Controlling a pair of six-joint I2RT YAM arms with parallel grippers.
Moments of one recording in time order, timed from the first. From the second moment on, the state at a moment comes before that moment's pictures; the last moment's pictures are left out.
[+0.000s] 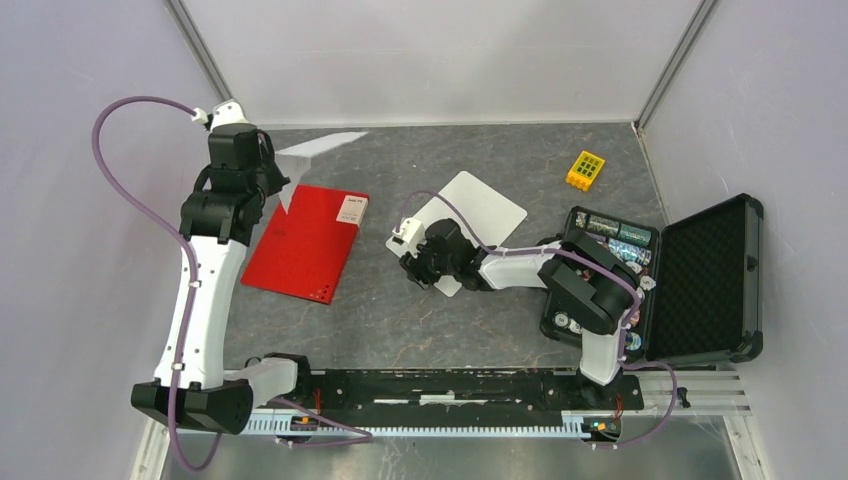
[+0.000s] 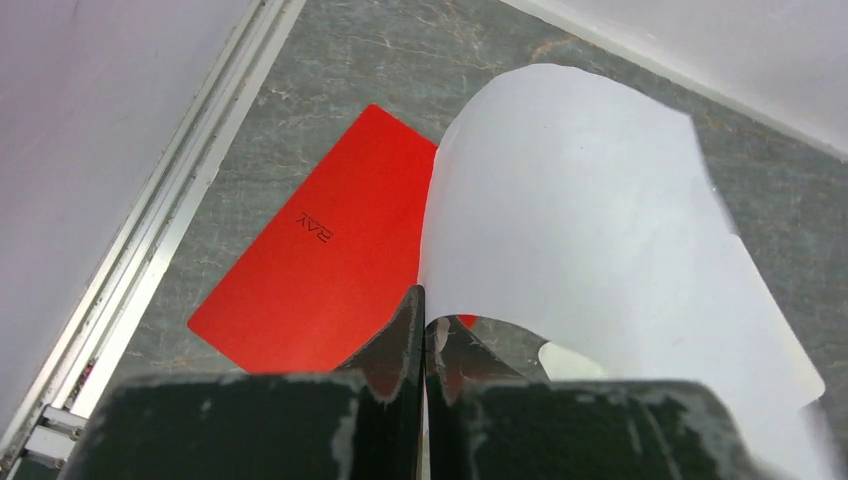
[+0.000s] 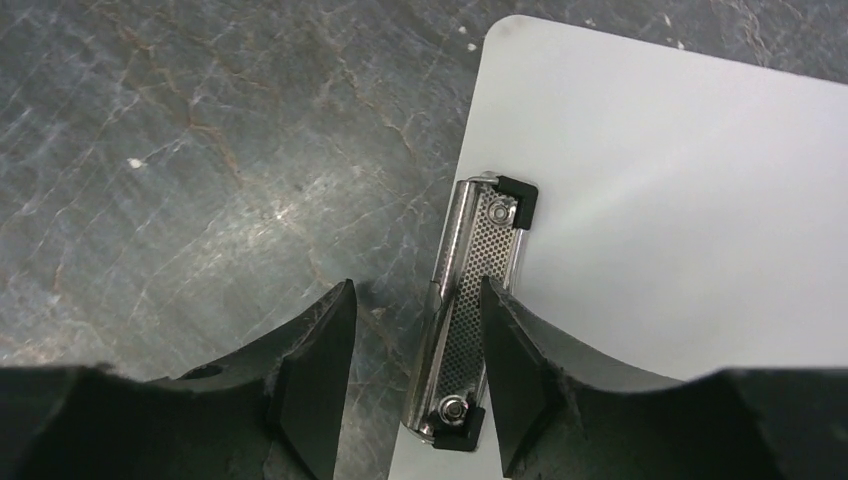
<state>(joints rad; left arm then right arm) -0.10 1.16 1.48 -0.82 -0.34 -0.35 0.87 1.88 0.97 0.26 -0.15 -0.15</state>
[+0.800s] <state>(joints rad) -0.02 1.17 1.33 -0.72 -0.21 -0.48 0.96 1.90 1.00 0.24 0.25 0.40</state>
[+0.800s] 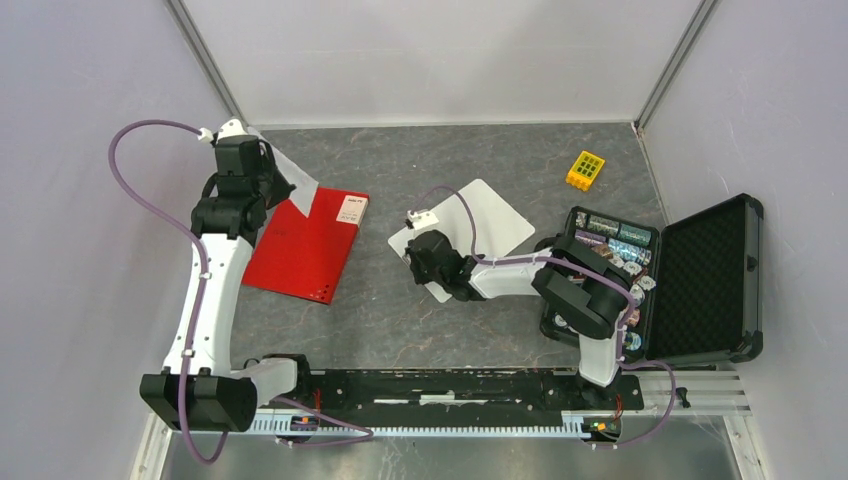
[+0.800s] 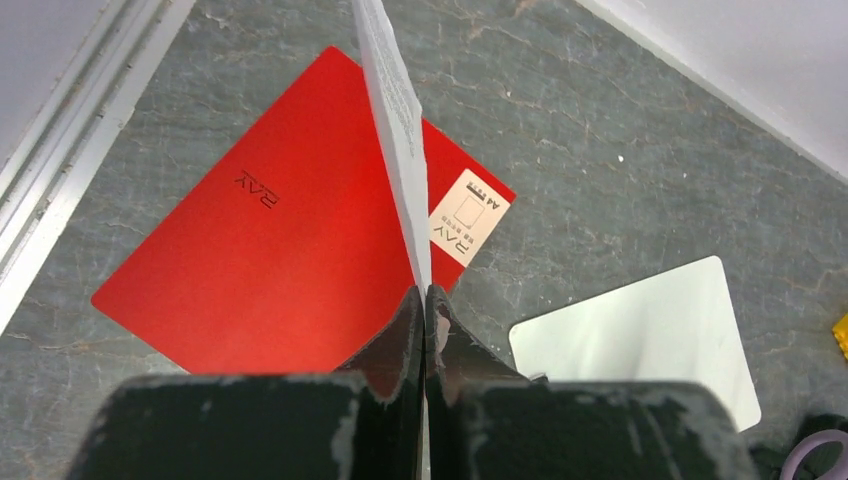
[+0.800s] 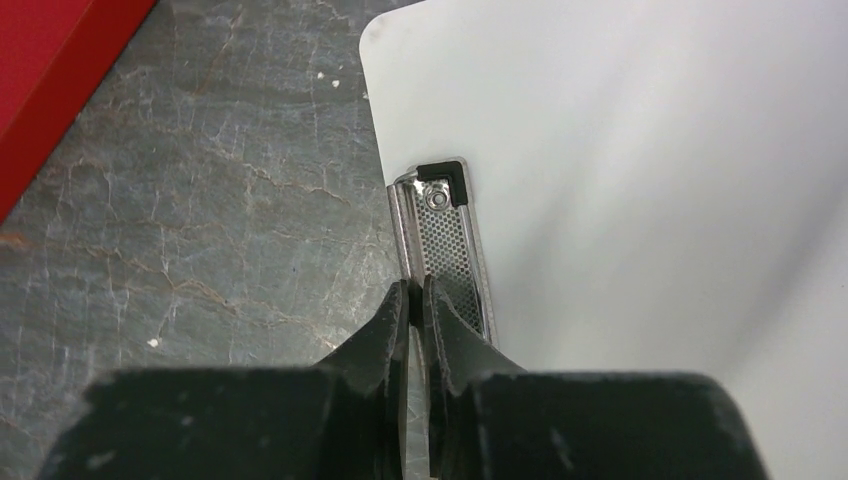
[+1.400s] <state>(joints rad) -0.02 1.12 1.22 -0.68 -0.08 -0.50 1.03 1.95 1.03 0.26 0.47 0.92</state>
